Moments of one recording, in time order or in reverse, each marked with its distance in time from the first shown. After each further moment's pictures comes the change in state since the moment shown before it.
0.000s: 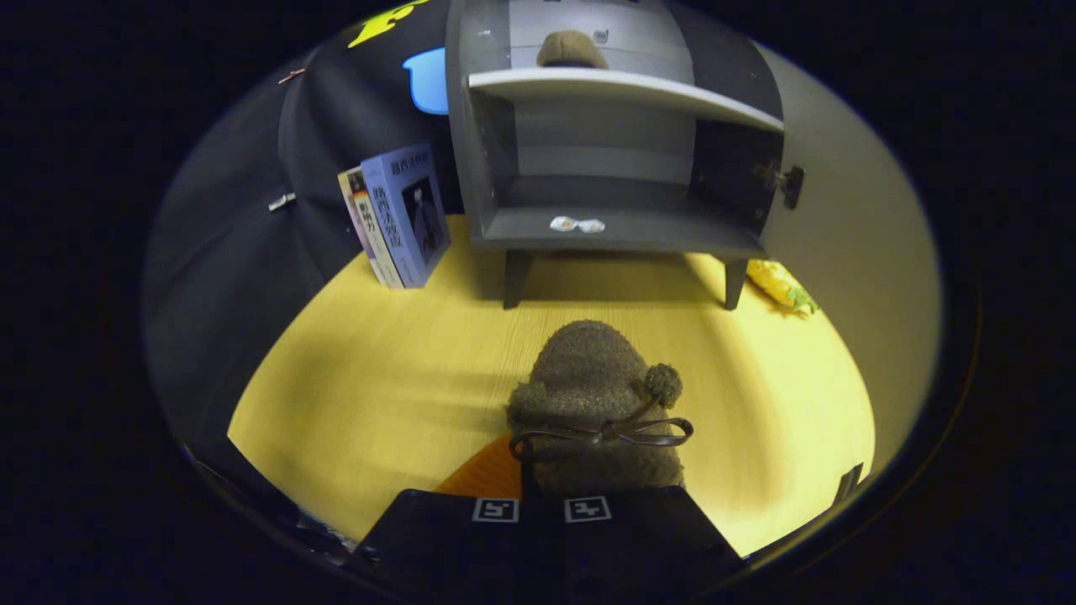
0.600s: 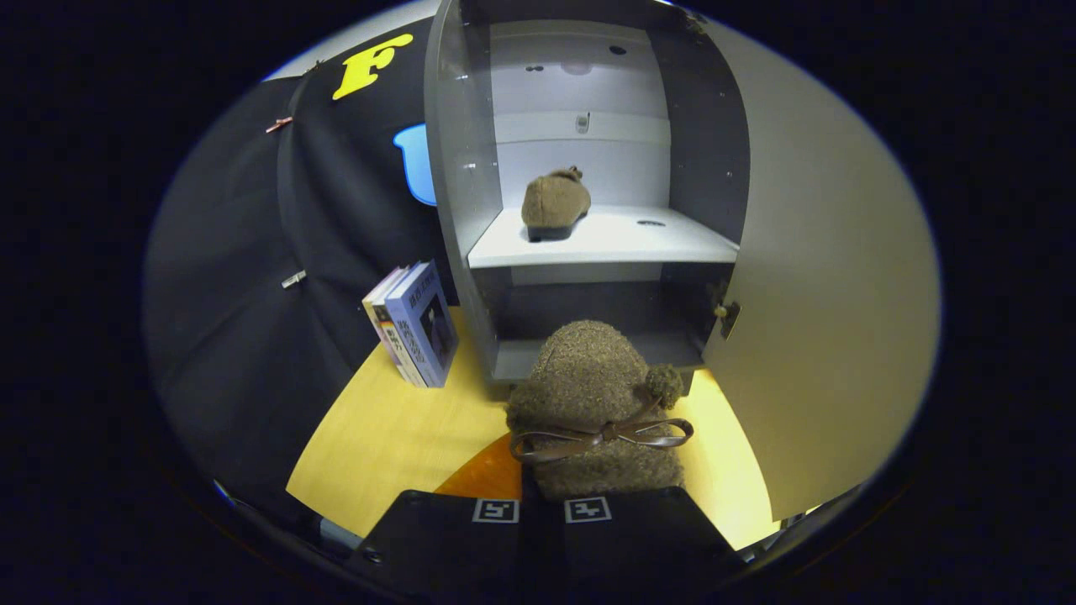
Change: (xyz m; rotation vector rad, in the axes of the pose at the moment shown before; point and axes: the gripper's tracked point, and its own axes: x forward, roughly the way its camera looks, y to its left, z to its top) arm -0.097 0.000 0.156 0.031 -0.159 -0.024
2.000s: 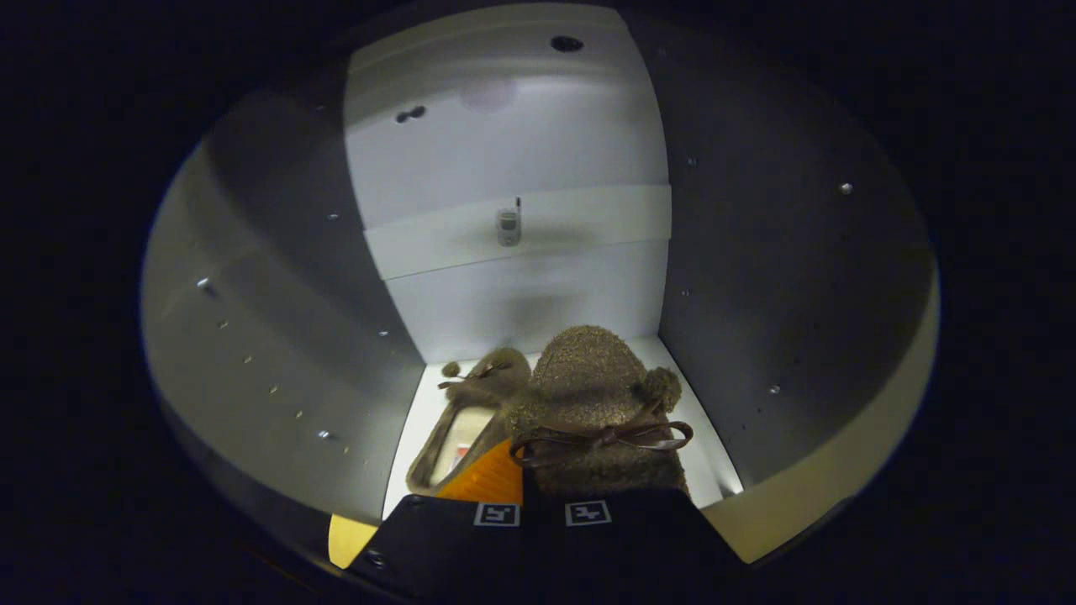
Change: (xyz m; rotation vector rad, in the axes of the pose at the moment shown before) arm 0.193 -0.092 0.271 0.150 -0.009 -0.023
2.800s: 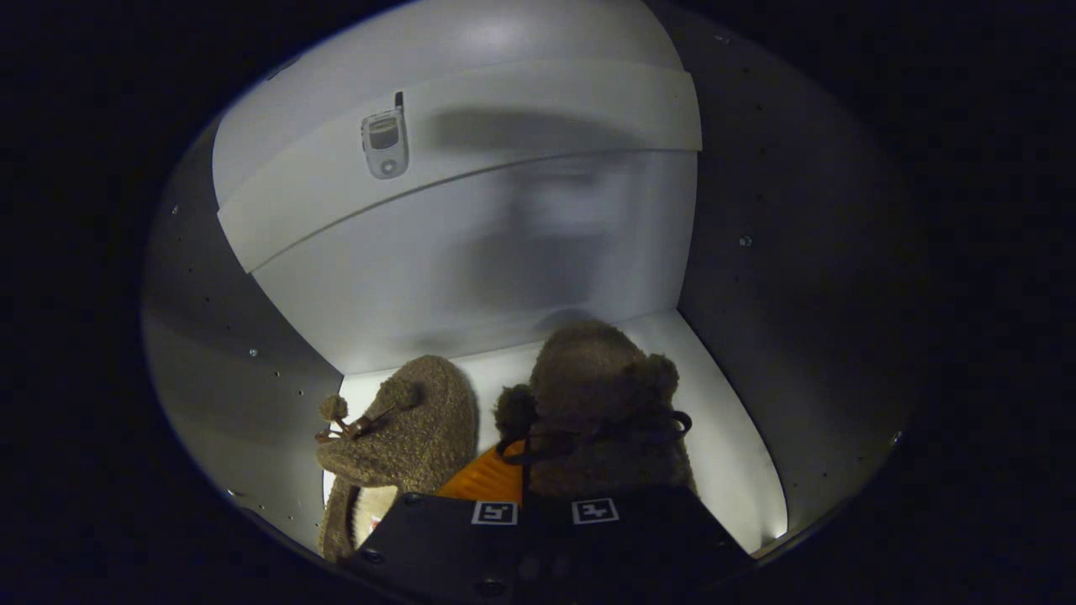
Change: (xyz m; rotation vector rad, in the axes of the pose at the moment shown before) arm 0.108 -0.023 -0.024 0.013 0.139 -0.061
